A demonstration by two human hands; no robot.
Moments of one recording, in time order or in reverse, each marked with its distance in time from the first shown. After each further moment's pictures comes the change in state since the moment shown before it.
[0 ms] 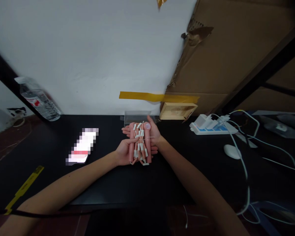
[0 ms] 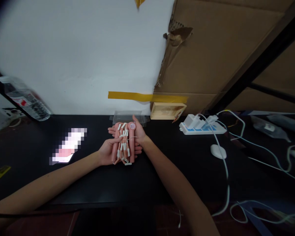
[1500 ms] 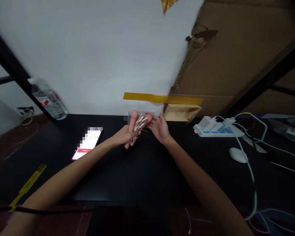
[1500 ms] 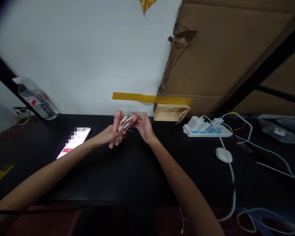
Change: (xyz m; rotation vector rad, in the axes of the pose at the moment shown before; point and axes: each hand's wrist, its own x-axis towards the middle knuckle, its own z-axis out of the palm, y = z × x) left_hand -0.011 0.054 0.007 1.086 0.546 0.375; right_hand -0.003 -0.014 -0.027 -0.334 0.273 -0.557
